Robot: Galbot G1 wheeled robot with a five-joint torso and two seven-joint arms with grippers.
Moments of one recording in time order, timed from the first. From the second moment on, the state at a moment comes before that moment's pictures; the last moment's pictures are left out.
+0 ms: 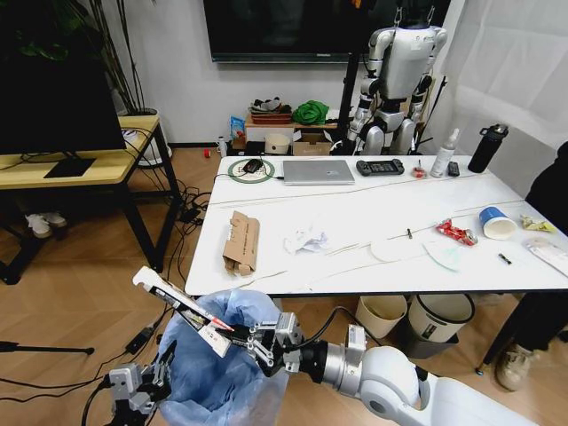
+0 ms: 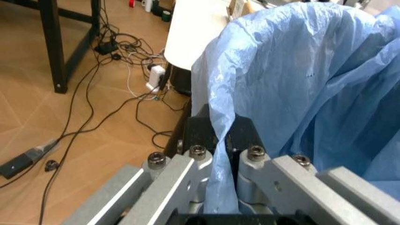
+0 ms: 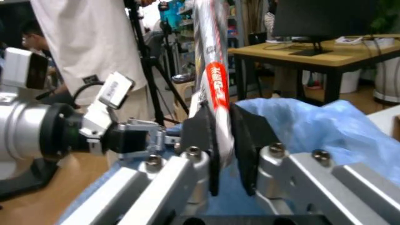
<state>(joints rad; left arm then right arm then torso) 2.04 -1.46 -0.79 -2.29 -0.54 0.14 0.20 -0.96 0.84 -0.36 2.04 0.67 0.05 -0.35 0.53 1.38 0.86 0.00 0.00</state>
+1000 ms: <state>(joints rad) 2.07 -1.47 -0.85 -2.25 -0.52 0.13 0.20 -0.53 1.34 -0.46 1.76 0.77 -0.37 0.49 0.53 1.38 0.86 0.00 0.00</state>
